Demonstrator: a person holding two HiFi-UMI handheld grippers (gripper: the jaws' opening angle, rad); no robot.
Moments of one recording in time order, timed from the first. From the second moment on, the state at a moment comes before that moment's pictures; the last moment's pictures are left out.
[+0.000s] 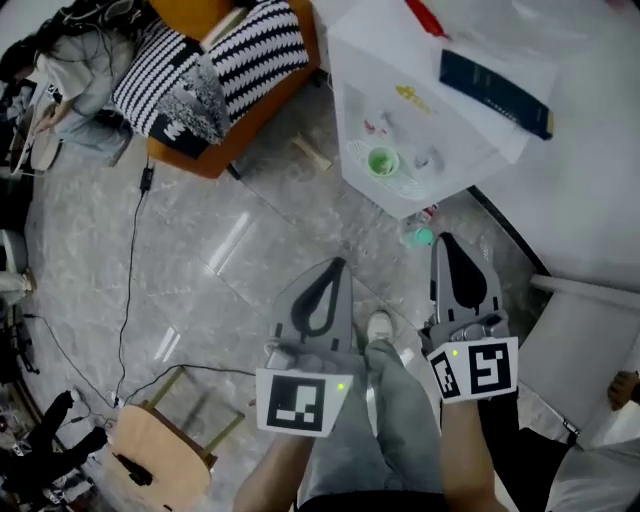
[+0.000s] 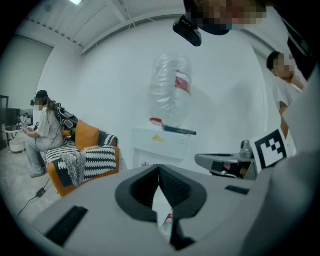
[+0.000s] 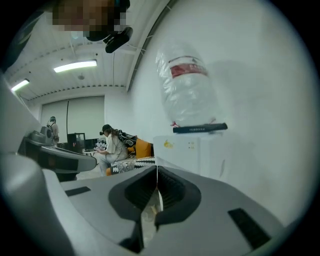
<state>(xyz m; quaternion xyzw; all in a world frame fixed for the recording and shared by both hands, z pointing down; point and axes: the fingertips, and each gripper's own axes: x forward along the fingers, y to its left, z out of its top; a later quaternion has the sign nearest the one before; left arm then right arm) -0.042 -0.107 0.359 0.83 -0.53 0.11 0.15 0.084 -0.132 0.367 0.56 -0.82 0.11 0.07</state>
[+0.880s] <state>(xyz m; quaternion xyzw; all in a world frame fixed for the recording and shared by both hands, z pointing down) 0.035 -0.030 0.088 0.86 -0.51 0.01 0.06 0.131 -0.033 0.081 0.54 -0.84 0.00 0.03</state>
